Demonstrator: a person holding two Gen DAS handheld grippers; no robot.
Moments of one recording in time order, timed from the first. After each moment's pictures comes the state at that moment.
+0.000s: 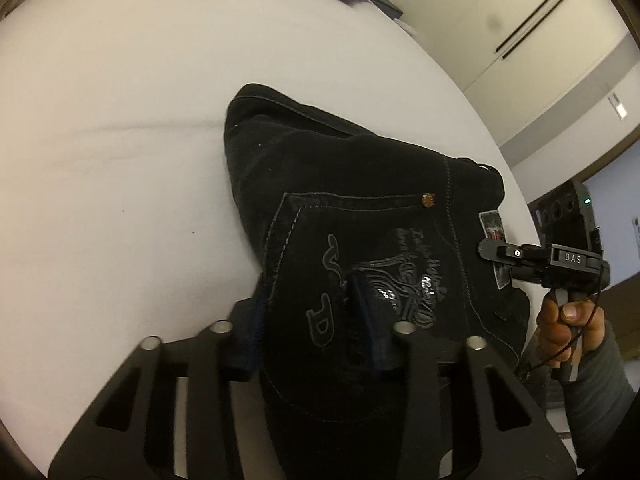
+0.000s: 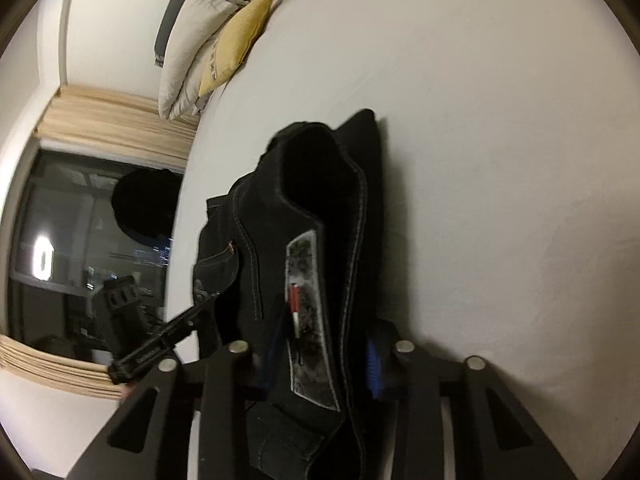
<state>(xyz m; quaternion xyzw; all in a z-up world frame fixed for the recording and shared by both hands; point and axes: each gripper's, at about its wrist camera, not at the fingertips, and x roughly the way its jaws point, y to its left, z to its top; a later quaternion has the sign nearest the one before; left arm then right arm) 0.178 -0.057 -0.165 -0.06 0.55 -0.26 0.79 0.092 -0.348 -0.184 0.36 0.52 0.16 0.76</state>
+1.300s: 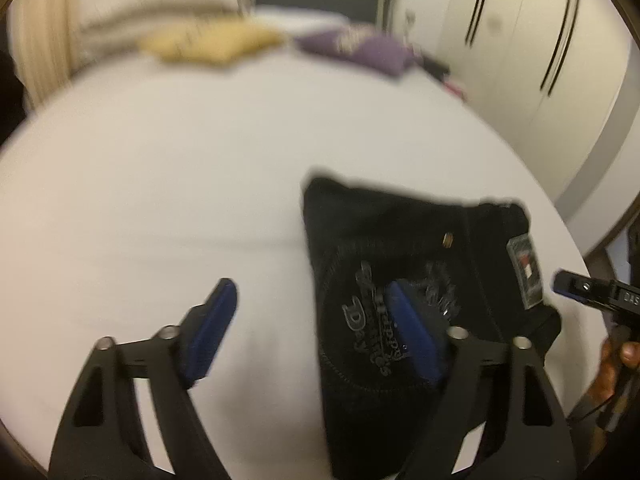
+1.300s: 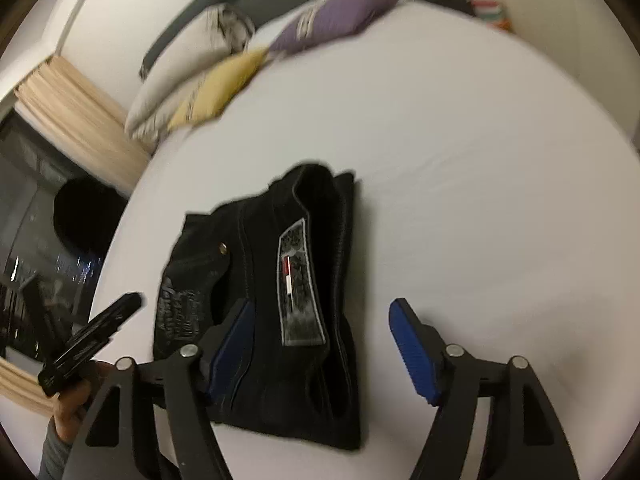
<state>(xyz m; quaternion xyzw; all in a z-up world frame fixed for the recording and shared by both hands) 0.163 -0.080 -0.088 0.00 0.40 -0.12 0.91 0.059 -0.384 -0.109 0.24 0.45 0.03 0.86</state>
